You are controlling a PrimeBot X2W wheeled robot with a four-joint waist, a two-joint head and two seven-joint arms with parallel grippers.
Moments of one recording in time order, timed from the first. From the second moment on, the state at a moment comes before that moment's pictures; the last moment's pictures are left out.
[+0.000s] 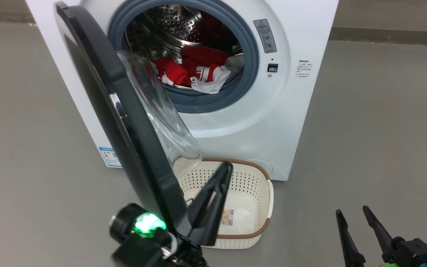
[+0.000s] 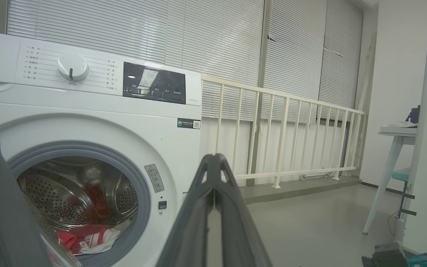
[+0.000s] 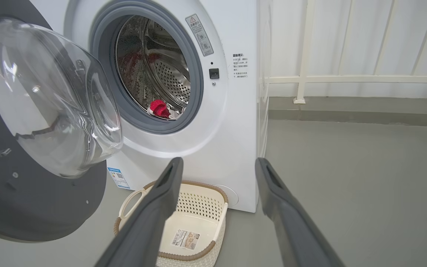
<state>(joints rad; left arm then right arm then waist) -0.16 0.05 -0.49 -0.29 -0.27 0.02 -0.16 0.14 -0.04 -0.03 0.17 0.25 0.13 -0.26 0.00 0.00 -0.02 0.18</state>
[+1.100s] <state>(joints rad) -0.09 0.09 -0.44 0.02 -0.36 0.16 0.00 0.14 -0.04 -0.02 0.18 0.25 0.13 -0.26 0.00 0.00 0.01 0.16</state>
